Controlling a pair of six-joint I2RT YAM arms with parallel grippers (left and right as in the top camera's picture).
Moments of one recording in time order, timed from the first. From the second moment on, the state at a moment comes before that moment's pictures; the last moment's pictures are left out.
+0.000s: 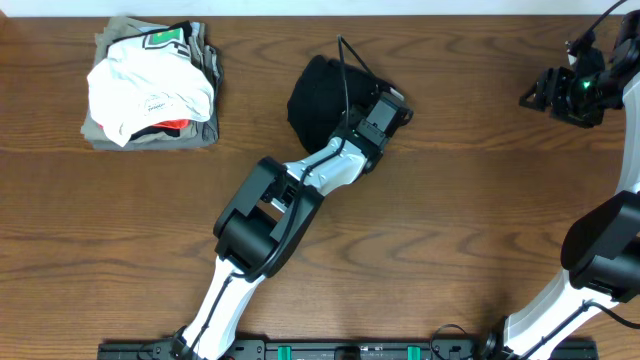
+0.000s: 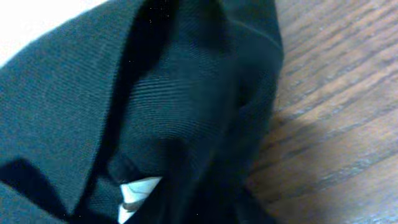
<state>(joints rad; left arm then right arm) -0.69 2.30 1.54 -0.12 -0.47 0.09 -0.34 1.98 1.91 -1.27 -0.37 -0.03</state>
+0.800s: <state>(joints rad) -0.50 1.75 1.52 -0.10 -0.75 0.42 -0.30 1.98 1.91 -1.27 -0.37 -0.03</state>
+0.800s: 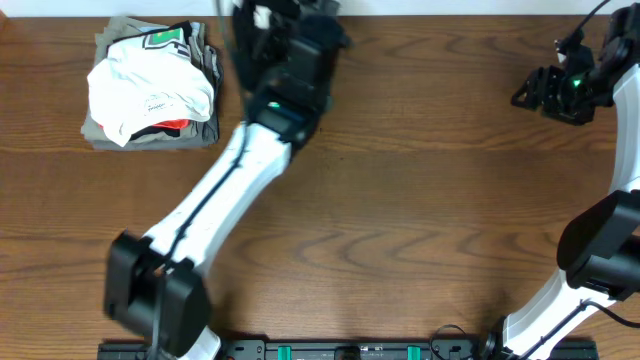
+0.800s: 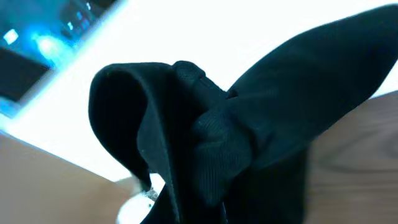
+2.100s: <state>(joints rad) 0.25 1.95 1.52 0.15 0.24 1.40 -0.18 1.98 1.91 -1.21 -0.37 -0.03</state>
